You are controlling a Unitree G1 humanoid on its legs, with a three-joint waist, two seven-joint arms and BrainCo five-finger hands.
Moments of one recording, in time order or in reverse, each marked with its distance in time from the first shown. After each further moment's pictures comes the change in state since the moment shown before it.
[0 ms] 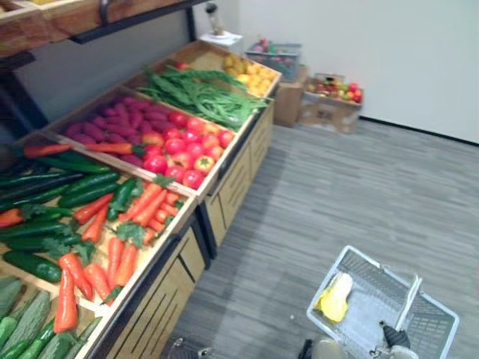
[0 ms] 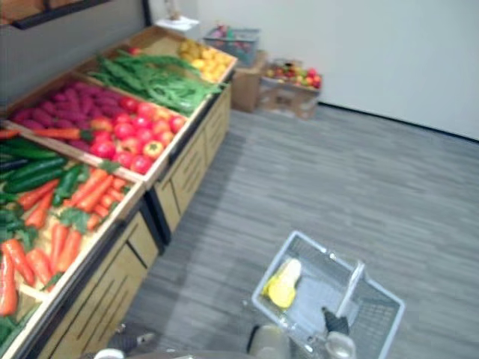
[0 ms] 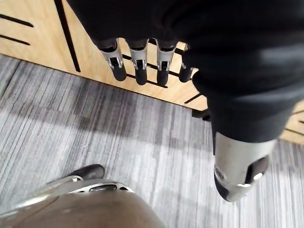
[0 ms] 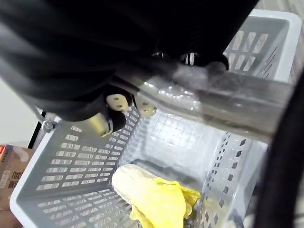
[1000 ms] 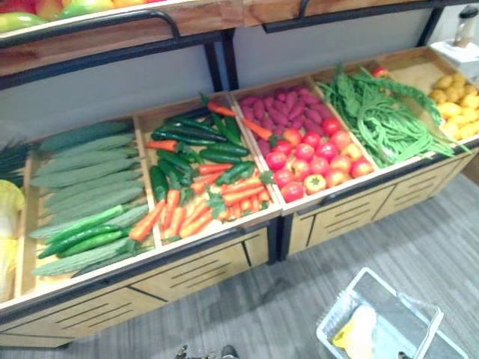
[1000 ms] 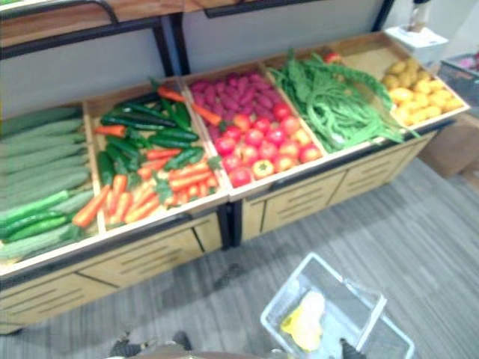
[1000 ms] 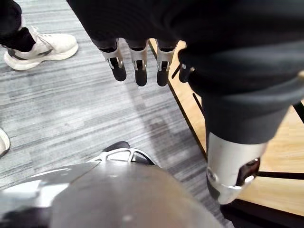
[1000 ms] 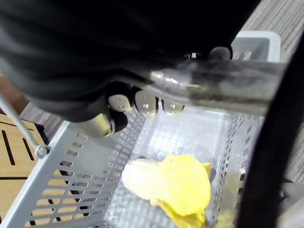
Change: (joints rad) left arm 0.041 -0.052 0.055 0.001 -0.061 -0.003 0.015; right arm 0.034 -0.017 -0.205 0.073 0.004 0.042 0.021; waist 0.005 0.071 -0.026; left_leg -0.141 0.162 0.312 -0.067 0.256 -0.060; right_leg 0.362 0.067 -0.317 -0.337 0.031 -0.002
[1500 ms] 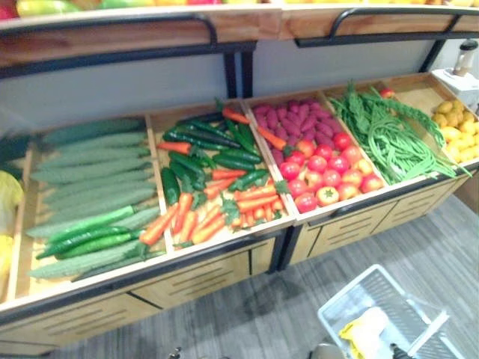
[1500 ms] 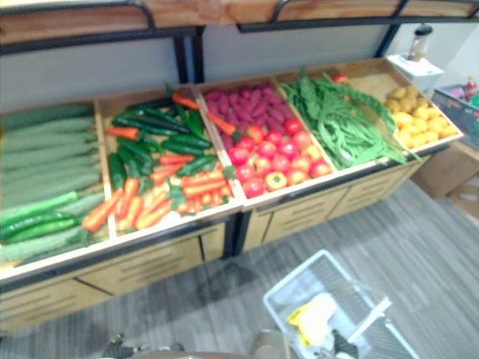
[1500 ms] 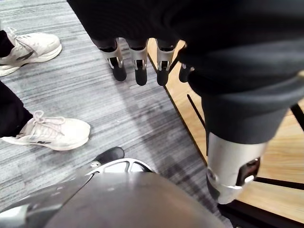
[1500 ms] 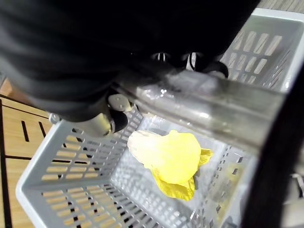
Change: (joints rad) left arm -0.024 0.085 -0.088 0.022 -0.025 0.004 -0.025; right arm -0.014 0.042 0.022 -0.025 0.013 0.000 -0.002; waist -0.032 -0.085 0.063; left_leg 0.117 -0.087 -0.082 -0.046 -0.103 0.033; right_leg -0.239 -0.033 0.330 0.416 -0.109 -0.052
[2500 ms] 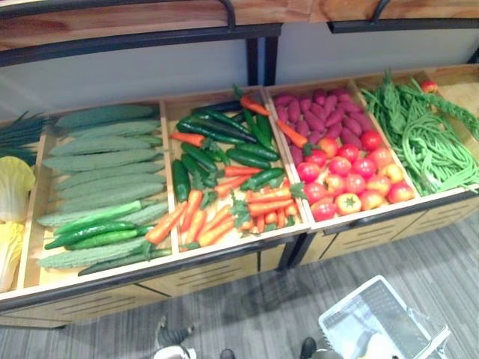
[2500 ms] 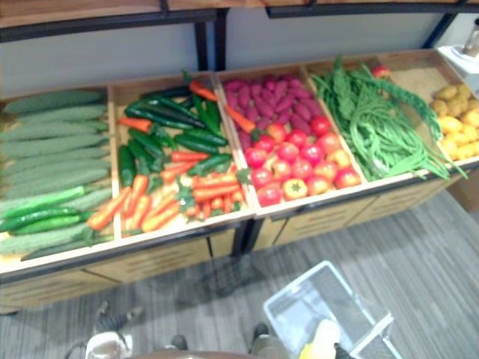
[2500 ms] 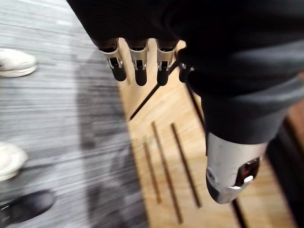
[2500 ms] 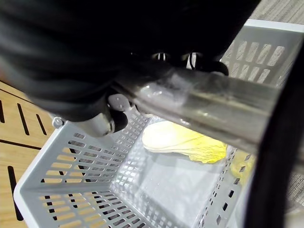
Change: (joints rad) left arm 0.036 -0.053 0.080 -0.403 0.023 -0.038 0.207; right arm 0.046 -0.004 0.007 0.028 0.030 -0.023 -0.024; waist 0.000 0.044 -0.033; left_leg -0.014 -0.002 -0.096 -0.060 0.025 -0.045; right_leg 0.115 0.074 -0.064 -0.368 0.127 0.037
